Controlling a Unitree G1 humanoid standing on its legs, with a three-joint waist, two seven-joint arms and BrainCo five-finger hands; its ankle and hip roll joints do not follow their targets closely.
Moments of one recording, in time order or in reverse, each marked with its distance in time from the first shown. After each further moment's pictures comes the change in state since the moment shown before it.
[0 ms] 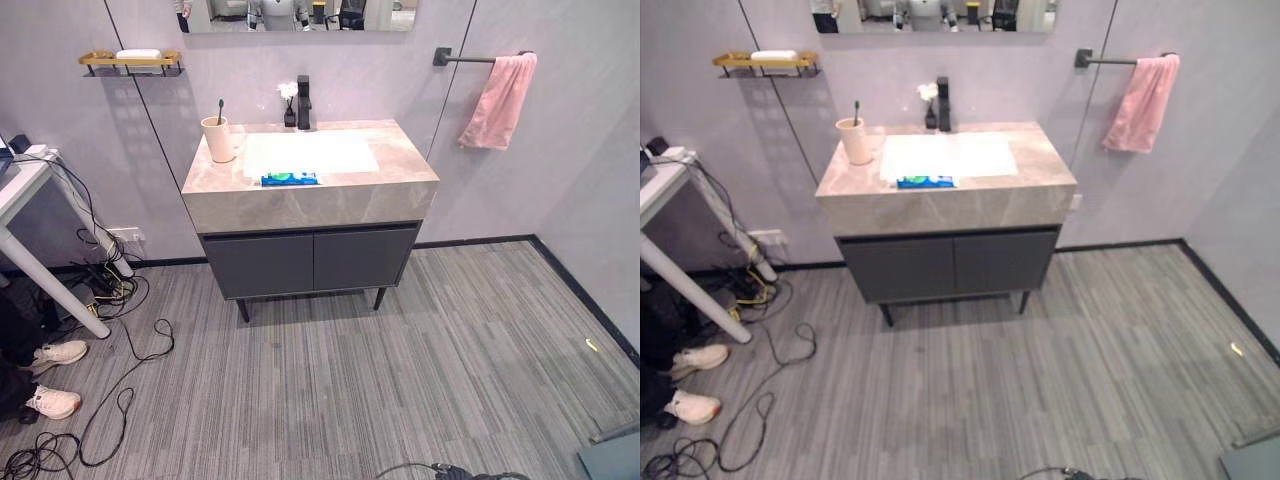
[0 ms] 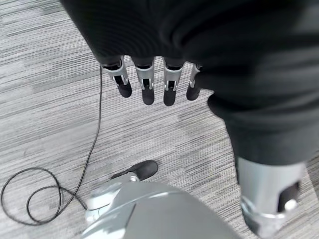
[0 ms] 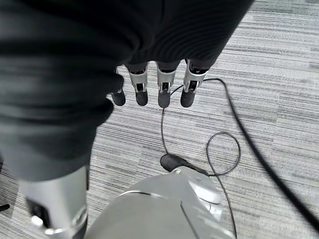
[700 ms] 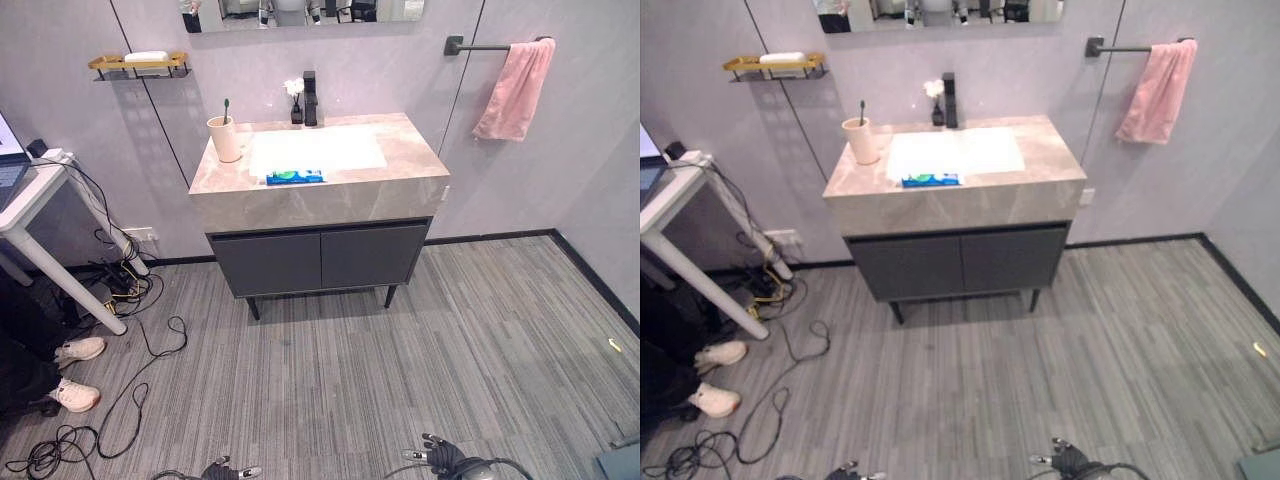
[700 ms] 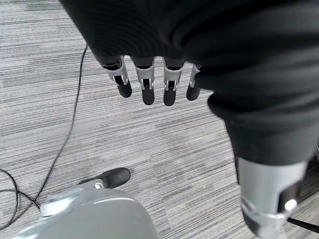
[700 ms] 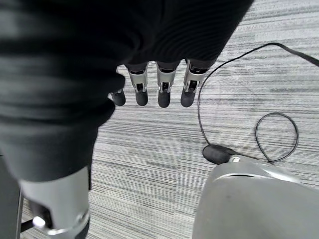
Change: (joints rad) left arm -0.004 -0.019 -0.010 -0.079 -0.049 -0.055 0.060; right arm -0.005 0.012 -0.001 -0.095 0.154 -0.046 -0.045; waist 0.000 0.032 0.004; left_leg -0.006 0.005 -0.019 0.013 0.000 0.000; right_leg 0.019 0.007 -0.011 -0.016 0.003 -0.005
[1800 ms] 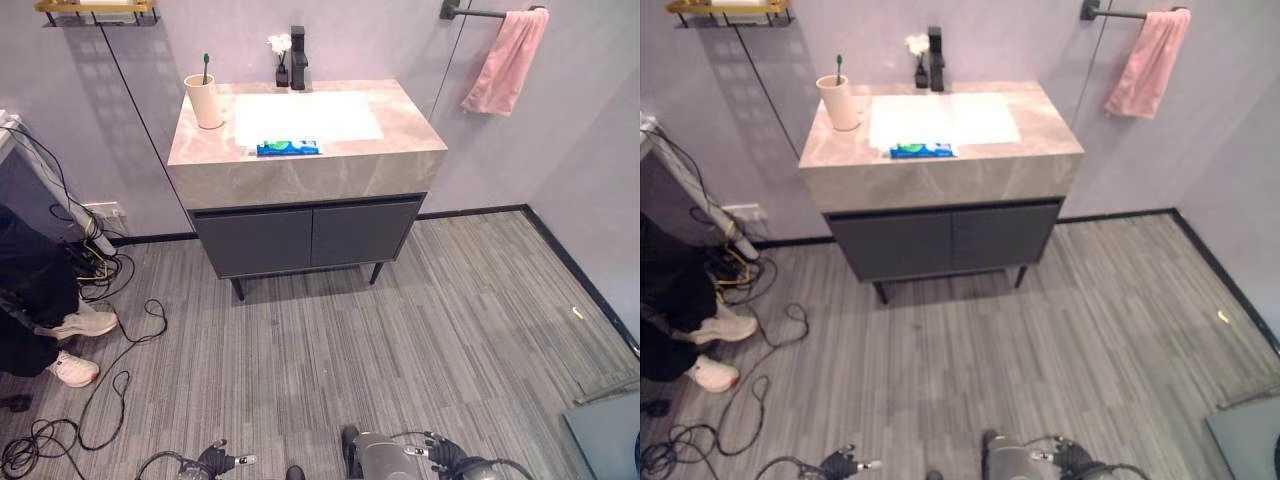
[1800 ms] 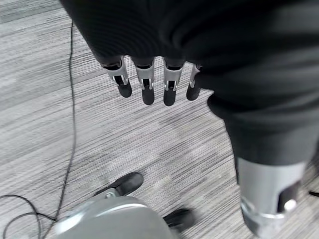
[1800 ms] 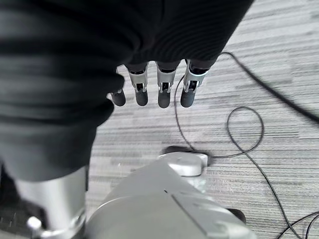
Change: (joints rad) left arm -0.057 0.042 -0.039 0.011 0.049 -0.003 -0.002; right arm 0.006 -0.003 -0.054 0.015 0.040 -0.002 0.001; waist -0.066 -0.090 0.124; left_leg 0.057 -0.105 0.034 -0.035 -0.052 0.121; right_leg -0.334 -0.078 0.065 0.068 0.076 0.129
